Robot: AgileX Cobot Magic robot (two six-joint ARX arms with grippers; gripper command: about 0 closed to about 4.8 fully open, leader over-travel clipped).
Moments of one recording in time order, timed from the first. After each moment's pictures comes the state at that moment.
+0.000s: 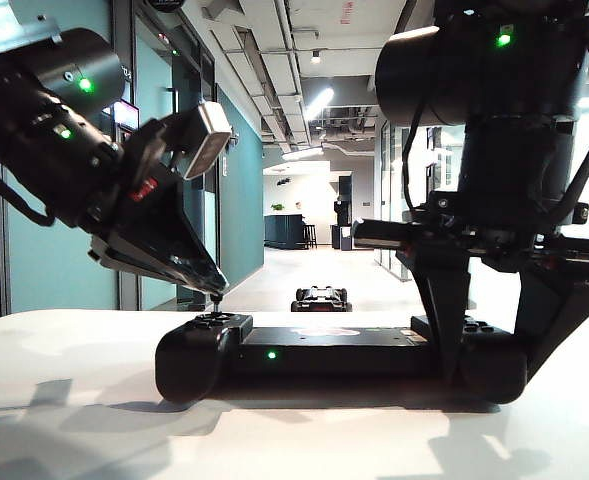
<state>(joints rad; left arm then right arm) -0.43 1.54 0.84 -0.24 0.67 0.26 0.64 1.59 0.95 -0.75 0.05 0.65</state>
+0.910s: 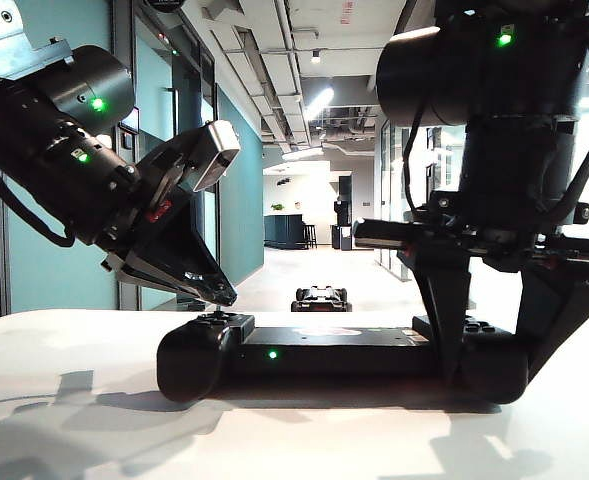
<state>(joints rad) -0.43 1.60 0.84 -0.15 0.65 0.25 0.64 1.59 0.95 -0.75 0.05 0.66</state>
